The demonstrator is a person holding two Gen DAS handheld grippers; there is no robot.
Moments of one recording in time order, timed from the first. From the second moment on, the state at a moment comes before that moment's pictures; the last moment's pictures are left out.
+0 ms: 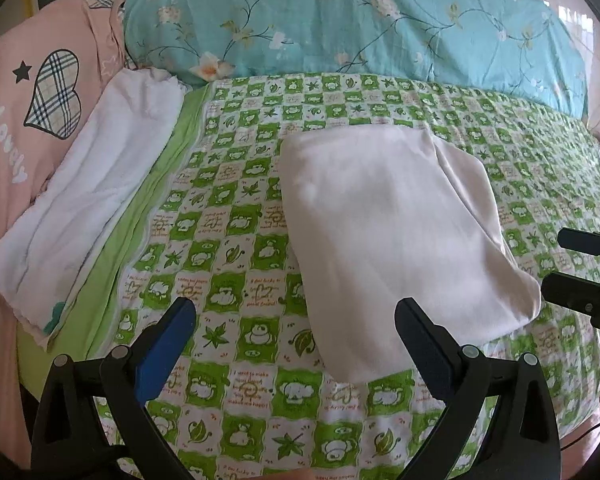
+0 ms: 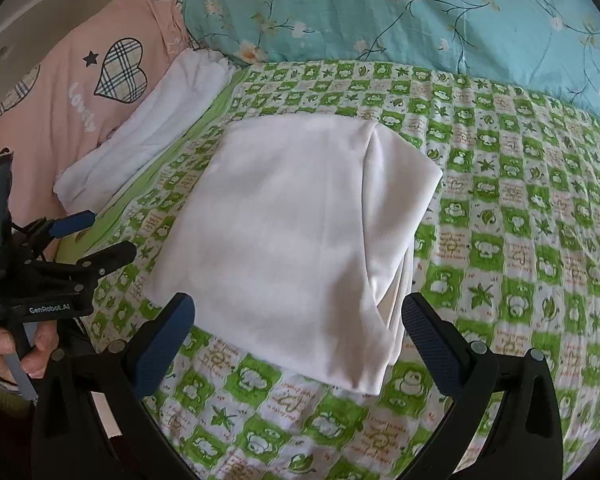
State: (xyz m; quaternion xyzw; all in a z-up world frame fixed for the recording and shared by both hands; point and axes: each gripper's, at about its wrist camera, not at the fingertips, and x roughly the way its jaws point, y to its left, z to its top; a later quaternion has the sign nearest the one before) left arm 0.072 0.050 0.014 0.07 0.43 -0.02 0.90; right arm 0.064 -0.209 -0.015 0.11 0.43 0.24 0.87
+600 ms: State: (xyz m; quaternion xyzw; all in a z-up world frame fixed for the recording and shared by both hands) left arm 0.081 0.043 0.015 0.06 0.43 -0.03 0.90; right arm 0.080 -0.208 -0.016 0.11 0.43 0.24 0.86
